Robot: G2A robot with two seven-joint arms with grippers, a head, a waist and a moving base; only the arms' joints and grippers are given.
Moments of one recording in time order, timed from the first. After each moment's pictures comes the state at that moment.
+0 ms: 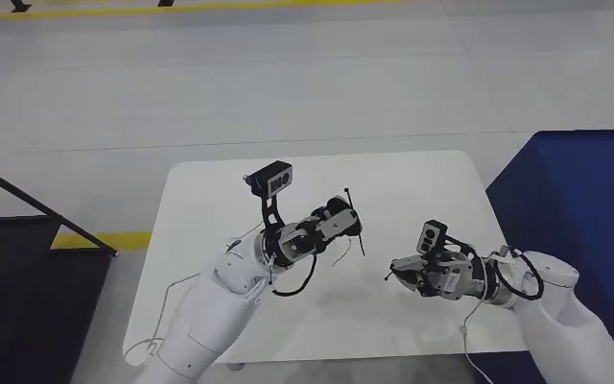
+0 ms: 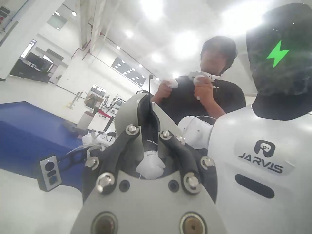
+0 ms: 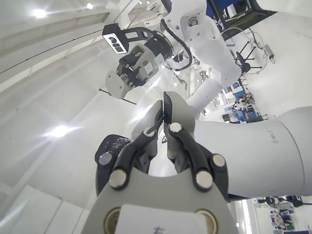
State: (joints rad) left arm 0.99 -1.38 -0.94 -1.53 -0.44 -1.01 -0.65; right arm -1.51 -0.91 1.57 -1.88 1.05 0.68 1.12
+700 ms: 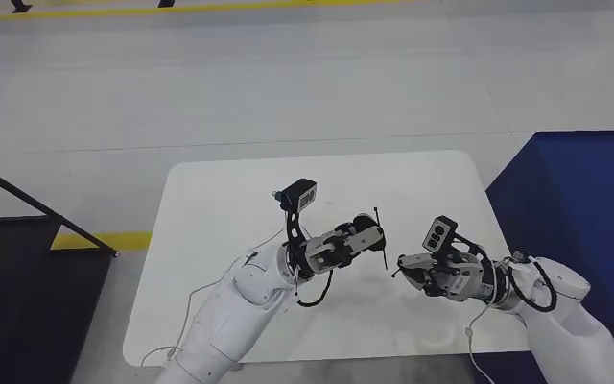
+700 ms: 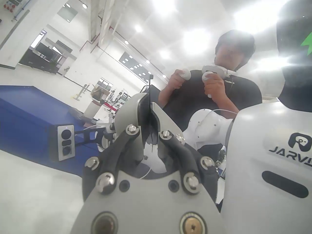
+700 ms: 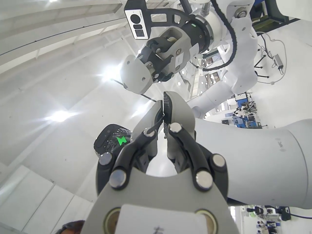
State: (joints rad) left arm 1.01 -1.44 -0.90 -1.44 -0.27 -1.01 -0.59; right arm -1.56 -0.91 1.61 -1.94 1.11 0.58 1.08
